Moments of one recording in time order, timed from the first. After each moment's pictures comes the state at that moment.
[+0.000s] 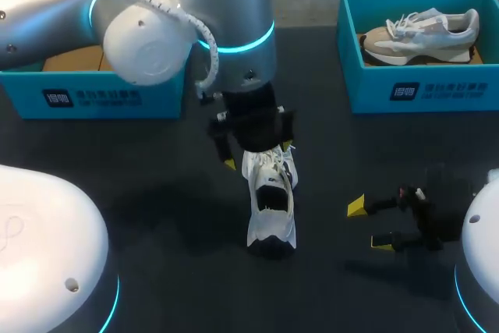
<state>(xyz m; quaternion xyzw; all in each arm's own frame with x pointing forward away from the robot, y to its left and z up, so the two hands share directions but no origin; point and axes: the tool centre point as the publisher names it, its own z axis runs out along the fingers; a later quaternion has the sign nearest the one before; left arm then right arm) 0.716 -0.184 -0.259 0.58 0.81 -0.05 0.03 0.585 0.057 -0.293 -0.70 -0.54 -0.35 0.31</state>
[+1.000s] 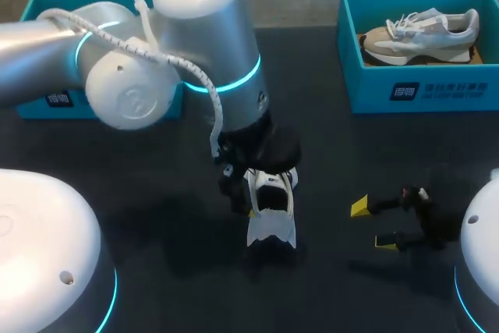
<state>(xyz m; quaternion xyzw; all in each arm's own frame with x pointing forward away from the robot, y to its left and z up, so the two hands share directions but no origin) 0.649 -0.180 -0.280 0.21 0.97 -0.10 -0.01 0.586 0.048 -0.297 -0.70 -0.54 -0.35 0.30</state>
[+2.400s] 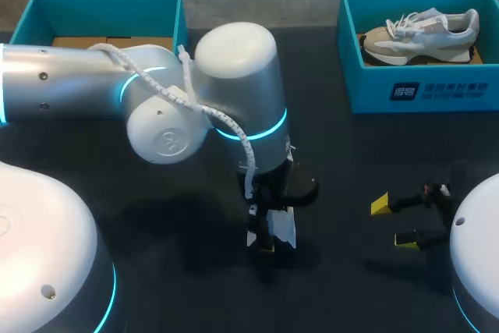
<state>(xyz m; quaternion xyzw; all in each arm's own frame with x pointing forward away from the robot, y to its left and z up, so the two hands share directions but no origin) 0.627 -0.203 -0.357 0.12 0.99 -0.08 -0.04 0.585 0.019 -0.290 -0.71 -0.54 -0.34 0.30</state>
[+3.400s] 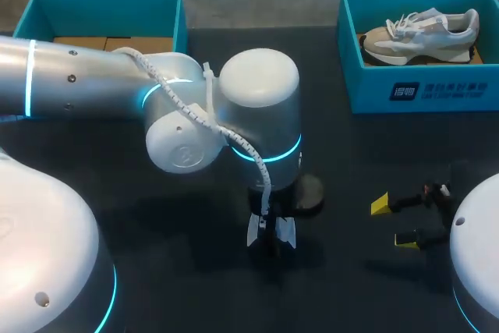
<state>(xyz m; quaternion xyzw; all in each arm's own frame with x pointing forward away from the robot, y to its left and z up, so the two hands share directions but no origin) 0.630 -0.205 -0.390 0.05 1.00 -0.04 -0.02 0.585 0.019 -0.290 -0.71 -0.54 -0.34 0.30</state>
